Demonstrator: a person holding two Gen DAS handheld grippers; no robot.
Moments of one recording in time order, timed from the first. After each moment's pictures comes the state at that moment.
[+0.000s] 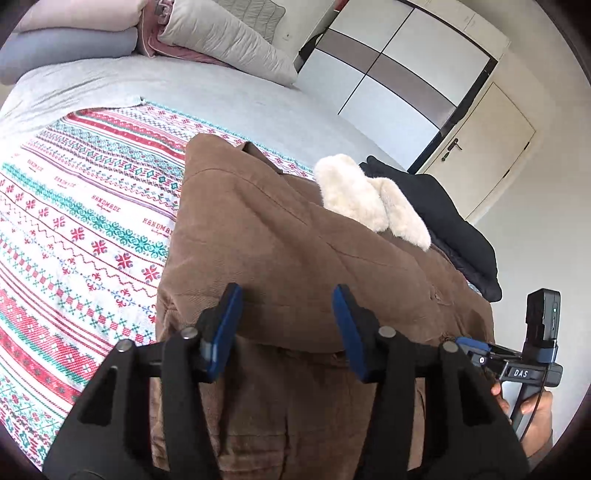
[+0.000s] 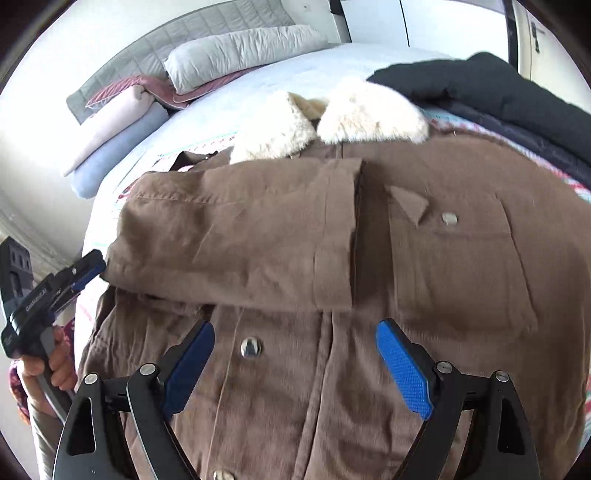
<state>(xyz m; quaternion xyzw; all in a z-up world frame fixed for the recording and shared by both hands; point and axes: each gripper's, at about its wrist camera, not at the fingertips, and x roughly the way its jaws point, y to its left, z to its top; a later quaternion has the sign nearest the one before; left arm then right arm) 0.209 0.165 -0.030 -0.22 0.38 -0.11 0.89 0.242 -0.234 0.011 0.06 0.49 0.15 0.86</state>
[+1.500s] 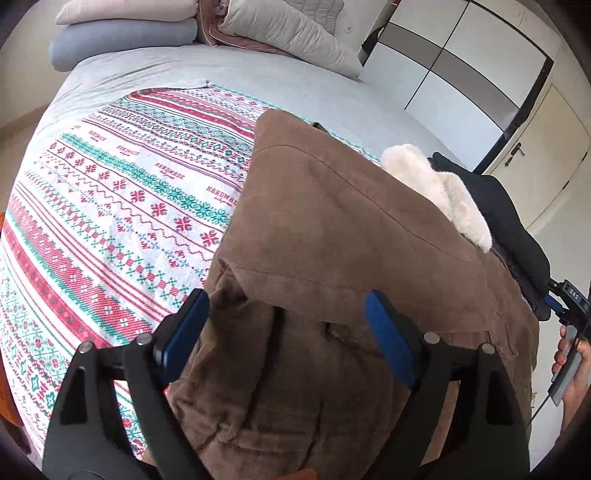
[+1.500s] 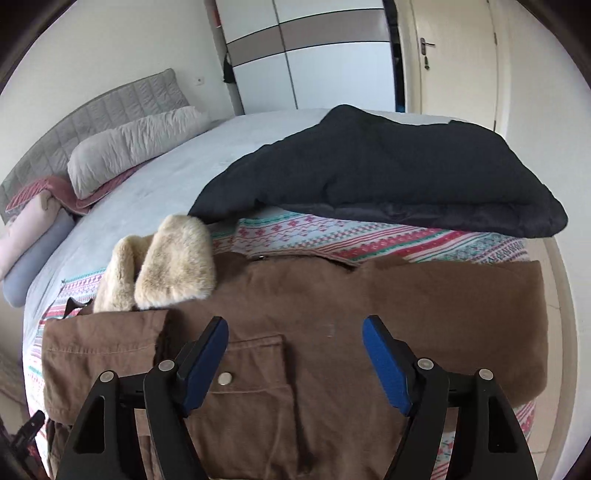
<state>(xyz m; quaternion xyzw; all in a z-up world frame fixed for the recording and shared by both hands) 0.191 0.153 -0.038 -0.19 0.42 0.04 0.89 0.291 -0.436 0.061 0.13 0.40 -0.06 0.91</state>
